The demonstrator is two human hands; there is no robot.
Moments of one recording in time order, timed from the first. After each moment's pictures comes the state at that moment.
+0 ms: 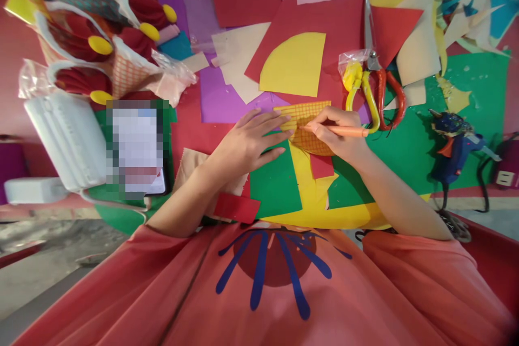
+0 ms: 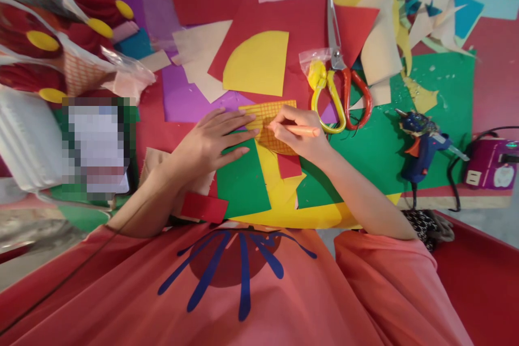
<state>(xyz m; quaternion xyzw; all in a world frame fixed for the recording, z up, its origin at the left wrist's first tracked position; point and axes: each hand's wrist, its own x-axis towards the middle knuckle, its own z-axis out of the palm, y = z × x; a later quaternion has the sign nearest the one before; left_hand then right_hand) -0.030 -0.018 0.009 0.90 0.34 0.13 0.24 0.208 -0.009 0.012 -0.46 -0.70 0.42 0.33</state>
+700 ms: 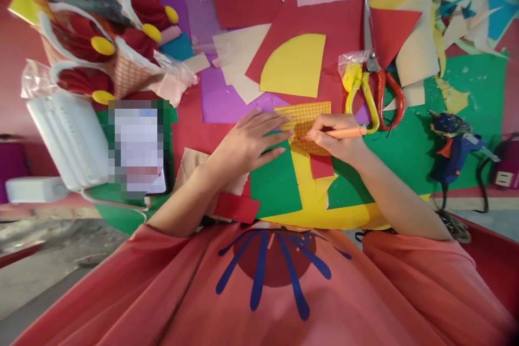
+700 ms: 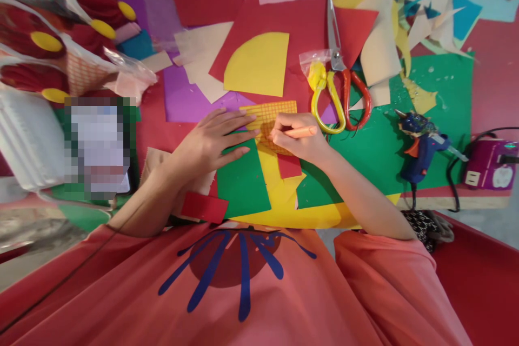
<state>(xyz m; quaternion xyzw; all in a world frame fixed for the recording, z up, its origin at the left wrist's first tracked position) -0.029 -0.017 0.008 0.89 0.35 0.13 0.26 0.208 -0.007 0.013 -0.44 -0.72 0.45 0.30</state>
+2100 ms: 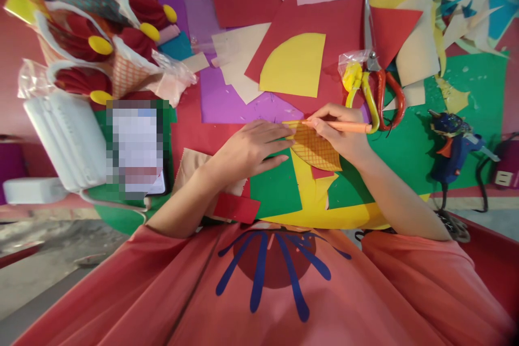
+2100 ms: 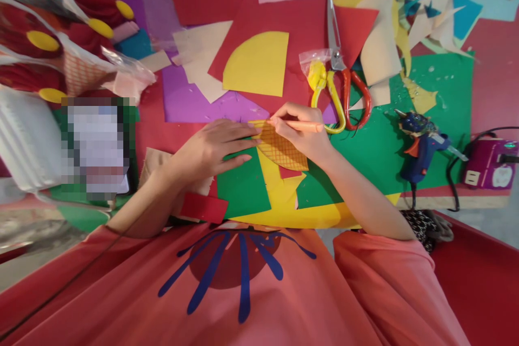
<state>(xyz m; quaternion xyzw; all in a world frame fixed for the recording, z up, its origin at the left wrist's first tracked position) -0.026 -0.019 0.012 0.91 0.28 0.16 0.24 0.208 -0.007 0.012 -0.48 -0.67 0.45 0.35</state>
